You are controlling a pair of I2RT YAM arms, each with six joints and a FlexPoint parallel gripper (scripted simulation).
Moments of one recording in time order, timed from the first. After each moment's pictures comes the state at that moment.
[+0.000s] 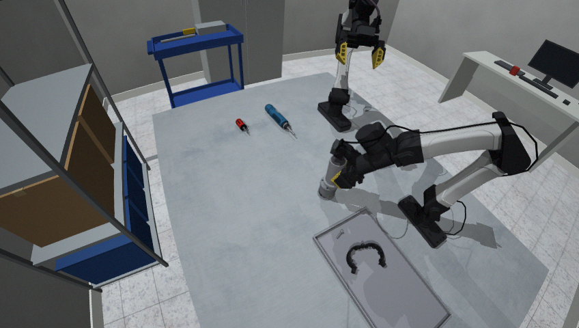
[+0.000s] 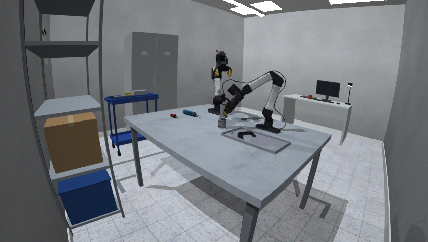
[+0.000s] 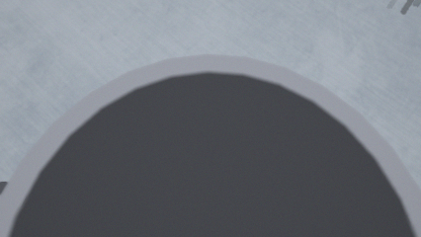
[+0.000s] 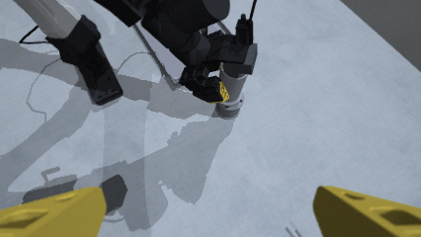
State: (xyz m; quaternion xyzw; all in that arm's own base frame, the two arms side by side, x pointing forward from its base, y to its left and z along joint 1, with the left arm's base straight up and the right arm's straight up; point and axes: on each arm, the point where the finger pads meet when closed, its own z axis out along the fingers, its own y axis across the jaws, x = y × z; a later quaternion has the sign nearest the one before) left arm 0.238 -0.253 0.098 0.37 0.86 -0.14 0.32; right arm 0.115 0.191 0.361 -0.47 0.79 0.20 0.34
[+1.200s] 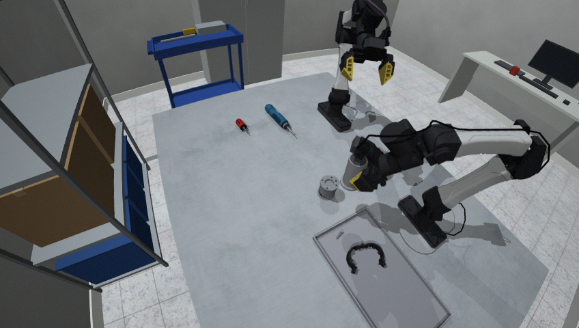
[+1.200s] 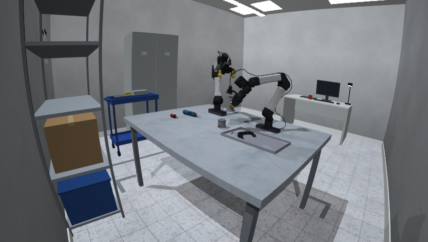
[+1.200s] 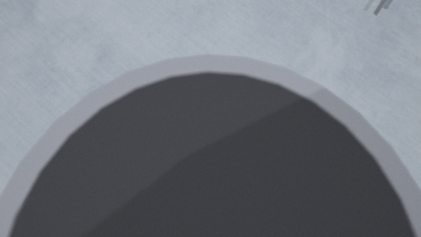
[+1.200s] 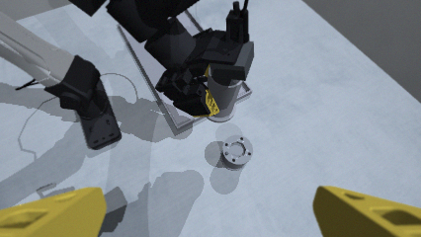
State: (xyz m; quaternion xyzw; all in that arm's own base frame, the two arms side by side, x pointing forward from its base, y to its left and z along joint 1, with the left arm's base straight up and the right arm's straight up) left arm 0.232 -0.191 0.162 0.38 0.86 -0.14 0.31; right arm 0.151 0.272 0.352 -0.47 0.77 0.22 0.37
